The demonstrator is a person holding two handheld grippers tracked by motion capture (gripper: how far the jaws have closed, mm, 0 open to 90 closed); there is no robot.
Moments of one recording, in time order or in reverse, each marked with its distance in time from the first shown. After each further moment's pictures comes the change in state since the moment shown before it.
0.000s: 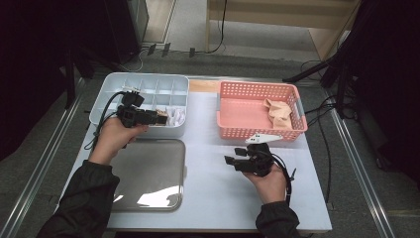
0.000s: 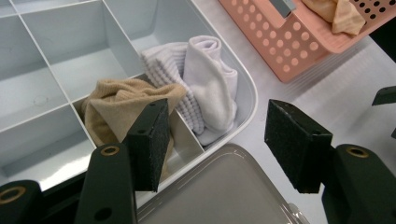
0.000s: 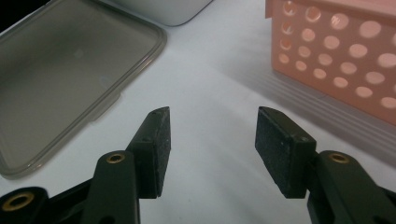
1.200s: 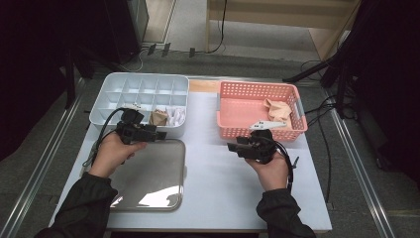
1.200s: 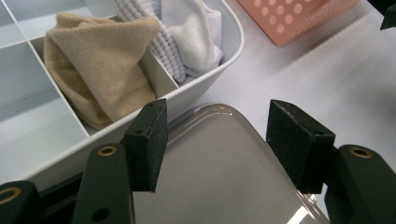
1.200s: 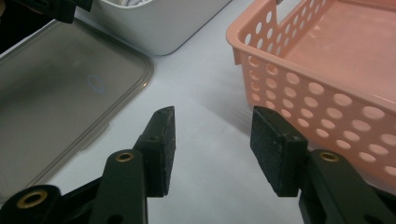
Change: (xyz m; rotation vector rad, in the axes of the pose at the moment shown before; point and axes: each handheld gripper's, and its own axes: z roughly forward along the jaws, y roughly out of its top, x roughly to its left) left arm -0.013 -0.041 0.003 0.011 0.000 0.038; right arm -0.016 0.029 -0.006 -0.025 -0.009 0.002
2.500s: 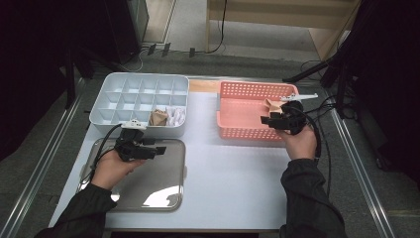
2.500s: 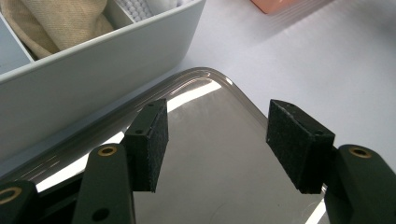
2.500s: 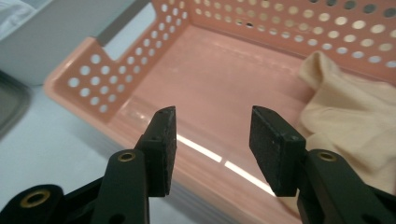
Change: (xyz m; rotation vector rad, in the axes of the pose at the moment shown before) left arm -0.021 -0.039 -0.001 -0.018 0.025 0.071; right arm -0.100 0.041 -0.035 0.028 -0.237 0.060
